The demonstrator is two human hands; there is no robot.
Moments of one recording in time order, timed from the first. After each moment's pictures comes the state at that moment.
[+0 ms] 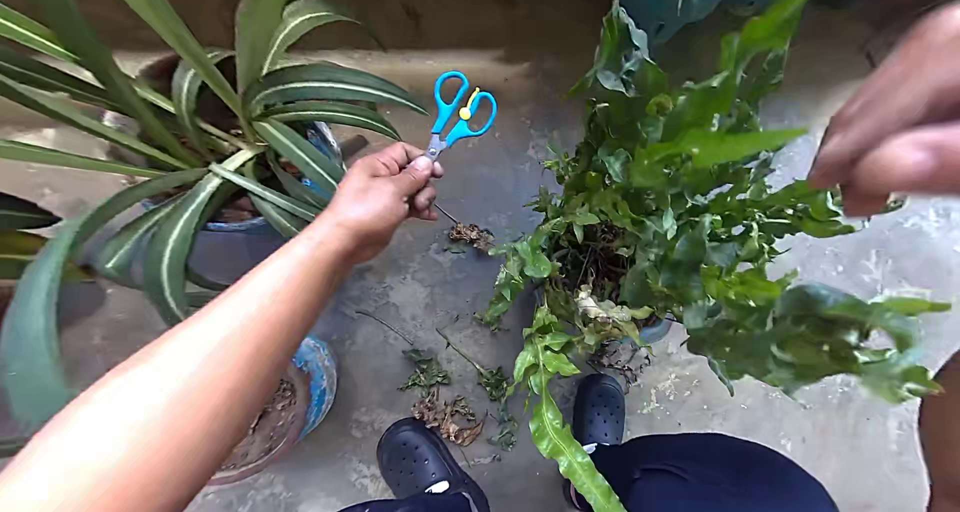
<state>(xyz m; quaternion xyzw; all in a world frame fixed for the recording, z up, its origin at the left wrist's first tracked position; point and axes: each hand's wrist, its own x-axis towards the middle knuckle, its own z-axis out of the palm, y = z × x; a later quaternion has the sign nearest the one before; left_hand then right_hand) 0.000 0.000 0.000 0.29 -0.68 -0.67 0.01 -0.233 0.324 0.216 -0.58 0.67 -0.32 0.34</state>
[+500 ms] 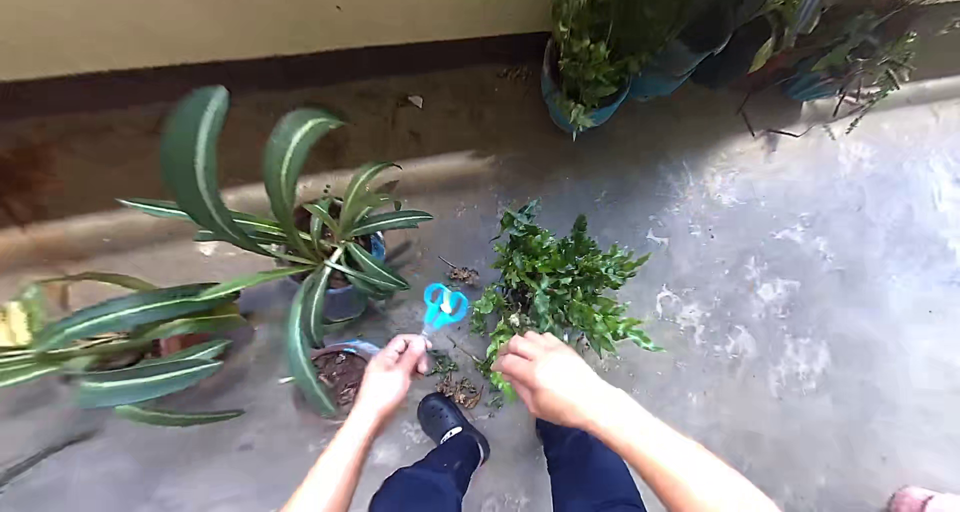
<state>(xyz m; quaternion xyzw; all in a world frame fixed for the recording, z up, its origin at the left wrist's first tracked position) 0.115 0.092 0.194 0.44 -0.64 -0.63 -0.08 -0.060 0.314 0.278 -0.55 0.74 -0.26 0.29</state>
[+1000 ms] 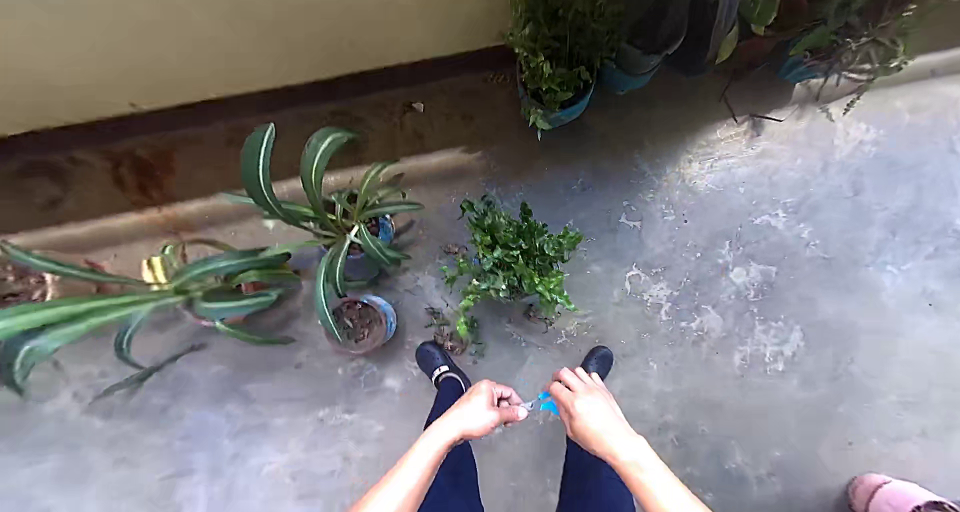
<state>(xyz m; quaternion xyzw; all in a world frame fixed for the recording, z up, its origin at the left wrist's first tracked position) 0.059 0.330 0.368 0.22 -0.64 -0.58 -0.45 -0.052 0.548 0.378 -0.45 0.80 -0.20 0.35</state>
